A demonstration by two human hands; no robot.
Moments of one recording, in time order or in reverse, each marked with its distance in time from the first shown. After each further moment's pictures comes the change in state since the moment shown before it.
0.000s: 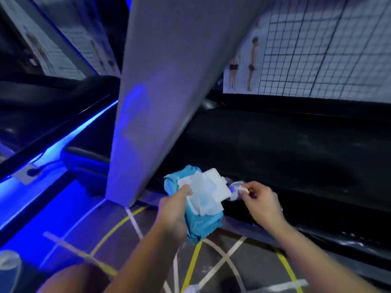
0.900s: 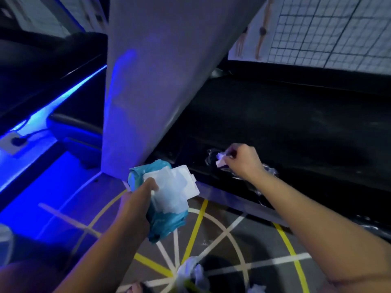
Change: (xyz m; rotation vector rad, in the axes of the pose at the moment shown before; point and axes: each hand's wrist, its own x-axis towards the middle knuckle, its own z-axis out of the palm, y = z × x) left_hand 0.036 0.003 -0.084 0.081 0.200 -0.014; right_hand 0.081 -0.010 0.072 -0.222 -0.178 -0.026
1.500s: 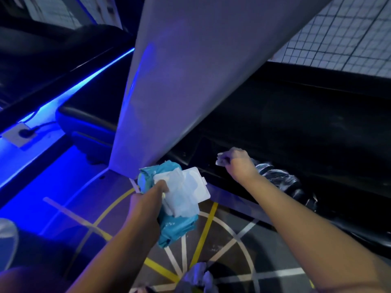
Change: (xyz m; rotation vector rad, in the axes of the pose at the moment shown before) left_hand 0.017 0.013 -0.011 0.015 -0.020 -0.079; right_hand 0.037 -0.009 0.070 -0.123 -0.102 -0.156
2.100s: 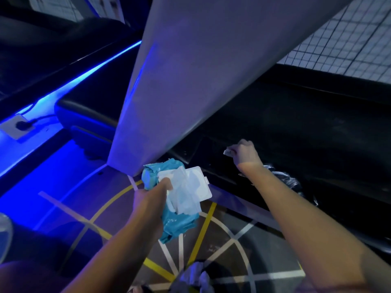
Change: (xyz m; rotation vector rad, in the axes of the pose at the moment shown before) left_hand 0.007 -0.002 -0.001 0.012 -0.058 -0.020; right_hand 0.040 0.031 0.004 -0.188 0.031 0.028
